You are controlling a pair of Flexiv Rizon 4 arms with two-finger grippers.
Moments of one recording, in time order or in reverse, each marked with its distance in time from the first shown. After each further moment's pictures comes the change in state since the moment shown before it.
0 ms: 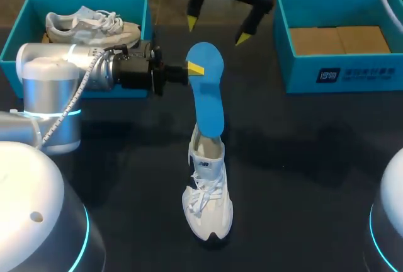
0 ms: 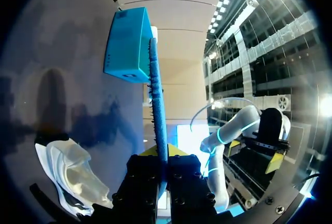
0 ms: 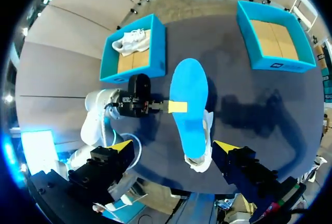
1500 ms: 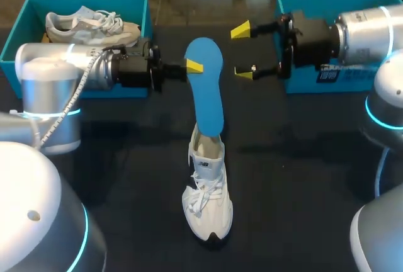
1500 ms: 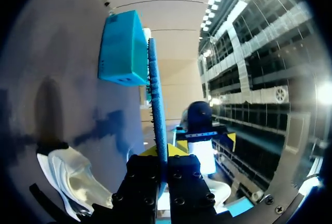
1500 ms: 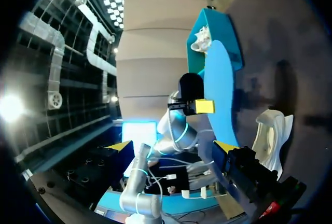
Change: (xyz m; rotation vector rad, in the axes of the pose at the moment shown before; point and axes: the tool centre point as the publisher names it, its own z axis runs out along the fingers) left arm 0.006 -0.004 -0.005 0.013 0.026 0.117; right arm -0.052 0.006 0.029 0.037 1.065 0.015
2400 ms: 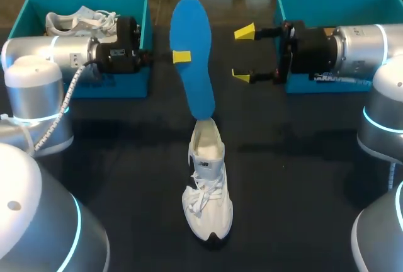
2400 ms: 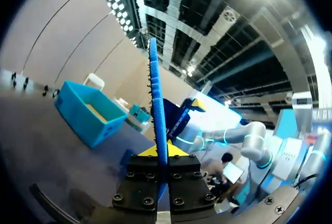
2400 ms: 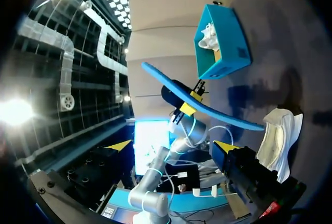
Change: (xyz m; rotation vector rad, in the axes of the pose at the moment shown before) left arm 0.027 -0.010 -0.022 0.035 0.072 0.859; right arm -0.006 0.004 0.000 0.021 0.106 0.027
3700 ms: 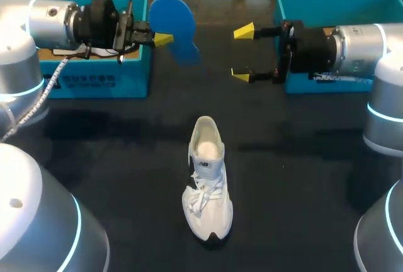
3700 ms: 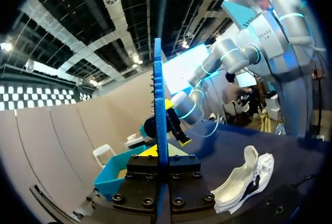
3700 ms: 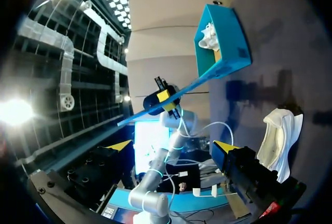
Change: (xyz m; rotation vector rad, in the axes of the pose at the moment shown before) left arm 0.014 -0.051 -0.032 -0.084 0.071 1.040; right arm 0.001 0.001 0.001 0.001 -0.001 0.001
